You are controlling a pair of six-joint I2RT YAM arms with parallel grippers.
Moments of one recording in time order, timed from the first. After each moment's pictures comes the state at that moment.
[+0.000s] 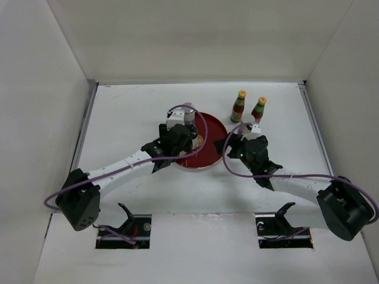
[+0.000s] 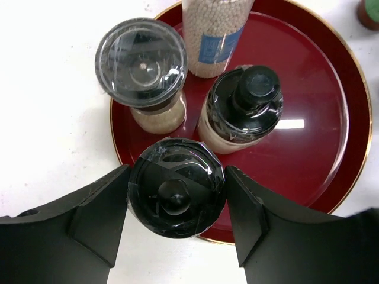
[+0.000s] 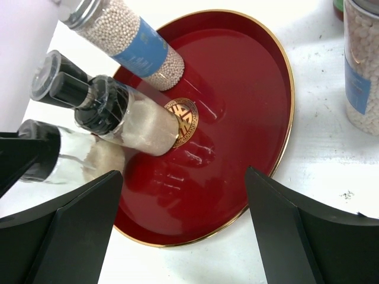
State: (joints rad) left arm -0.81 1.35 0.91 -0.21 -0.60 -0.47; right arm 0.64 1.24 0.44 0.53 0.20 0.65
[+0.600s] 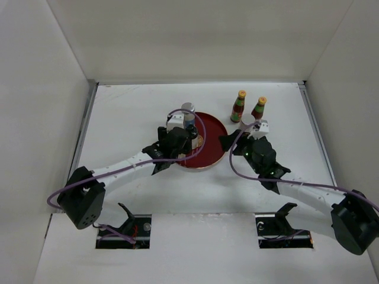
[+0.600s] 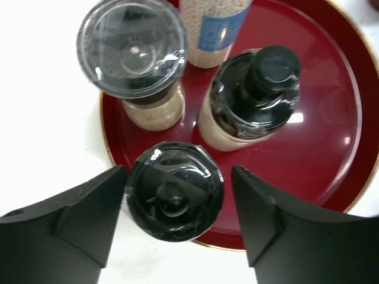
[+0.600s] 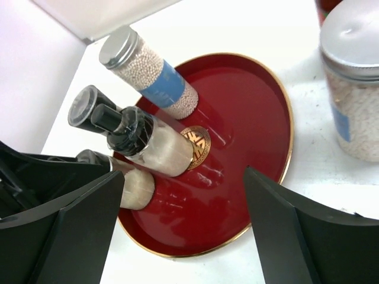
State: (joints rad) left arm -0.78 1.38 0.83 -0.11 -0.55 -0.45; right arm 0.64 1.10 0.44 0.51 0.24 0.63
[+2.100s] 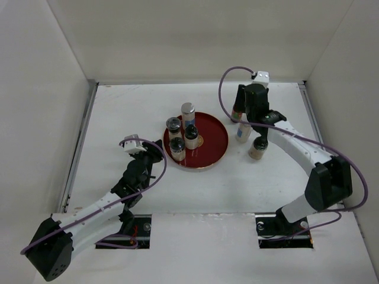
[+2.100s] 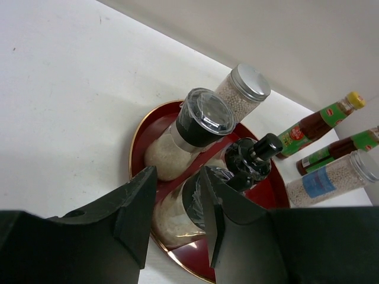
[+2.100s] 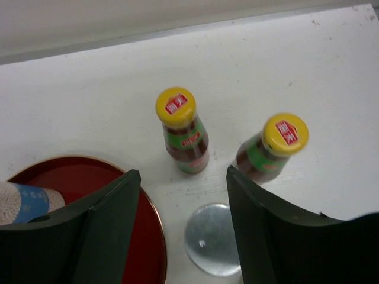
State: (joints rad) left arm -0.68 0.79 0.21 0.56 -0.61 -0.57; right arm 0.42 1.50 1.22 -0.13 0.49 0.29
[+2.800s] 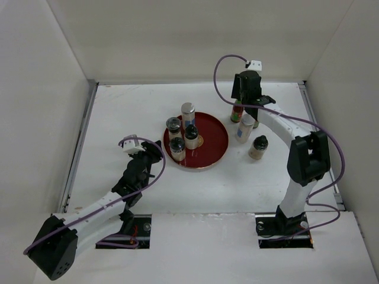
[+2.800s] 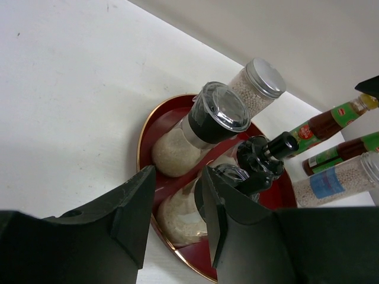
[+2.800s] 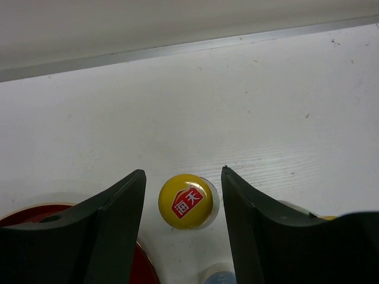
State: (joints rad) left arm -0.63 0.82 0.18 0.59 -0.57 -0.61; right arm 0.35 1.82 1.50 -0.11 0.43 0.24
